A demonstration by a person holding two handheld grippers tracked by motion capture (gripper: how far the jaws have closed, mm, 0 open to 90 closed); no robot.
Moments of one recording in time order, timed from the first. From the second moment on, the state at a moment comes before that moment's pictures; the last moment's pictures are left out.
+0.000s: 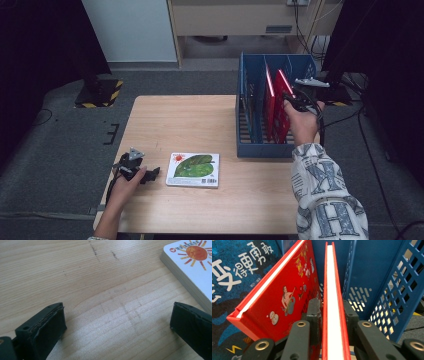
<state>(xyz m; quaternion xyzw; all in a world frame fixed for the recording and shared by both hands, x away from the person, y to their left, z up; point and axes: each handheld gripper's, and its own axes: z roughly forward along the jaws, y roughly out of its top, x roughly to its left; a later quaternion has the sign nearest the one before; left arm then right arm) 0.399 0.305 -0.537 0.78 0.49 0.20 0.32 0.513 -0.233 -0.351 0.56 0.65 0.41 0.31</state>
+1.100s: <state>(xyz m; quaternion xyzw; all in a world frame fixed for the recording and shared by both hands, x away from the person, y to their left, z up) 0.399 0.304 -0.537 0.79 0.49 0.20 0.32 0.514 -0.223 -0.345 0.56 0.64 0.39 0.34</state>
